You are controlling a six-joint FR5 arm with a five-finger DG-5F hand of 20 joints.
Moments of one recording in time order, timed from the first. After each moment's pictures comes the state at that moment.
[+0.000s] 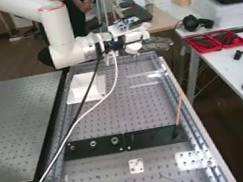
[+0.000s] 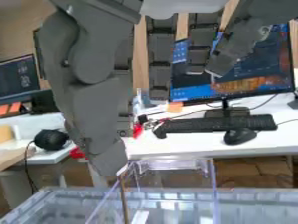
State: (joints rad) arm 1.76 -2.13 -1.58 -2.63 -1.64 -0.63
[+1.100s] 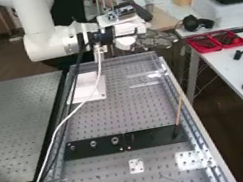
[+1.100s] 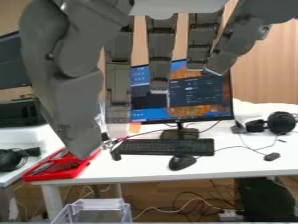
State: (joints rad) arm 1.66 -1.96 -1.62 -2.74 -1.58 -0.69
